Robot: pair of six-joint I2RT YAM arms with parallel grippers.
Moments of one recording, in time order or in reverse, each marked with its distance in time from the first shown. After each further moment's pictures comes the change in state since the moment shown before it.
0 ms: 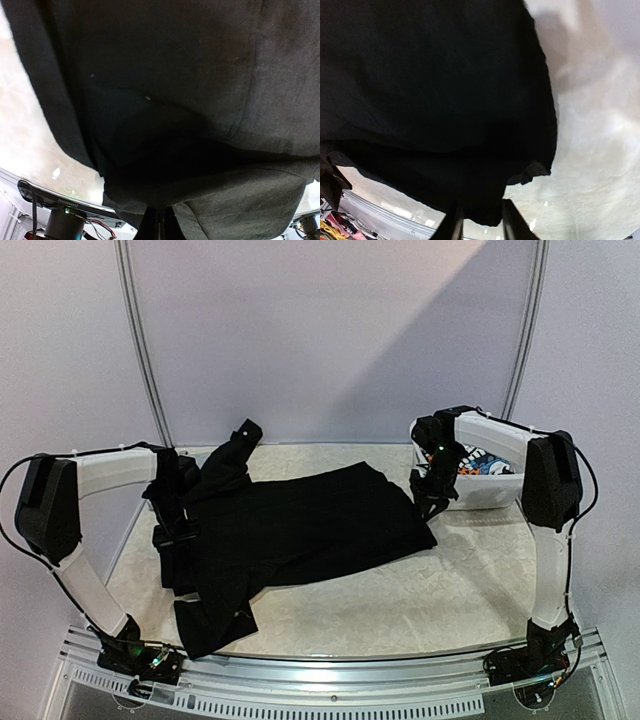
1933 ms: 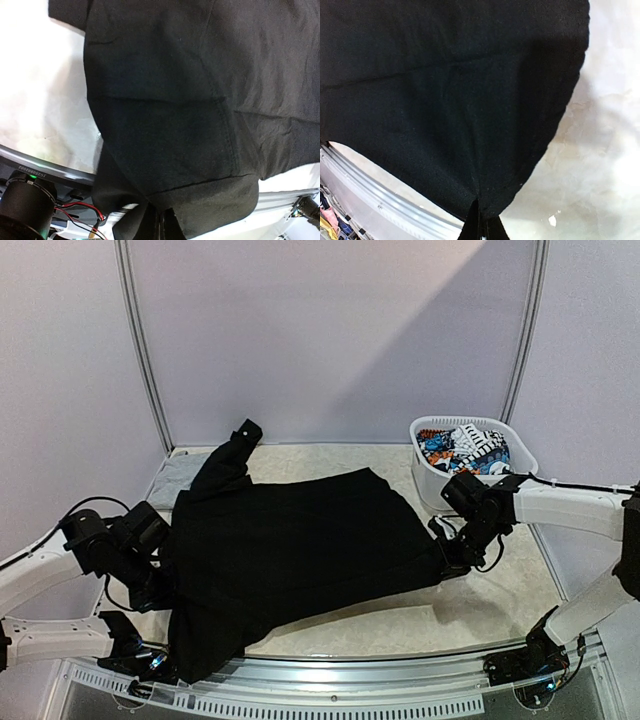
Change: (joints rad) left arm -0.404 -0.845 -0.469 0.051 -0.056 -0.471; right arm 0.163 -0.695 -0.952 0.477 -0.064 0.092
